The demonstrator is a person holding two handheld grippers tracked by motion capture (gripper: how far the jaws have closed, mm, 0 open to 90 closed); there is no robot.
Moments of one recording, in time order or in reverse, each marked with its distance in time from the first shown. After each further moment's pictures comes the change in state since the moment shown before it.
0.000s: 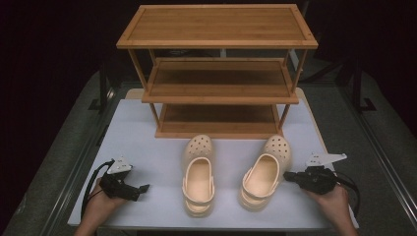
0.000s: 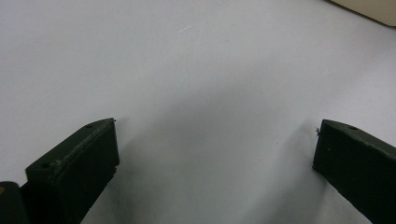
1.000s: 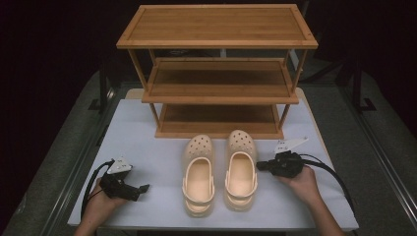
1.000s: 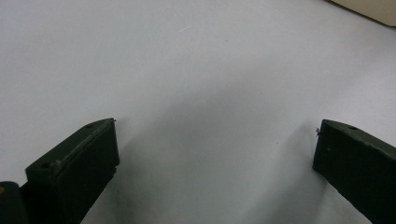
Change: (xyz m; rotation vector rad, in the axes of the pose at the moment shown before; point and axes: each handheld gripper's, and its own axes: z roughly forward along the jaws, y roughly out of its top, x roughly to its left) left arm 0.000 0.000 0.000 0.000 0.000 0.000; right arm 0.008 0.053 0.064 0.022 0.141 -0.122
